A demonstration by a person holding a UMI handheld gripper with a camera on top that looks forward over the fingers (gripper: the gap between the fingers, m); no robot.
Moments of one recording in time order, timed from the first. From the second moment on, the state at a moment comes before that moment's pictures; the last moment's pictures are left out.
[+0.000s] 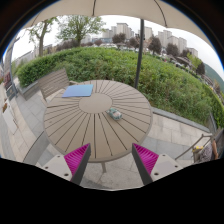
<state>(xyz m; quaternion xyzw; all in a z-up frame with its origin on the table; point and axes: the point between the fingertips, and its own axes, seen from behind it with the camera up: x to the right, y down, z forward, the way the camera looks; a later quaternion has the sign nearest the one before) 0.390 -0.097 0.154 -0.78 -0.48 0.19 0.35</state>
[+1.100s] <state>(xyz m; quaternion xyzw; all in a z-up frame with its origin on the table) 0.168 0.076 -0.007 -0.75 -0.47 0.23 0.40</state>
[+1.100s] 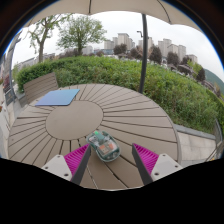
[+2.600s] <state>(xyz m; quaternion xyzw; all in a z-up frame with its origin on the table) -0.234 -0.042 0.062 -0.75 -0.46 0.28 0.38</state>
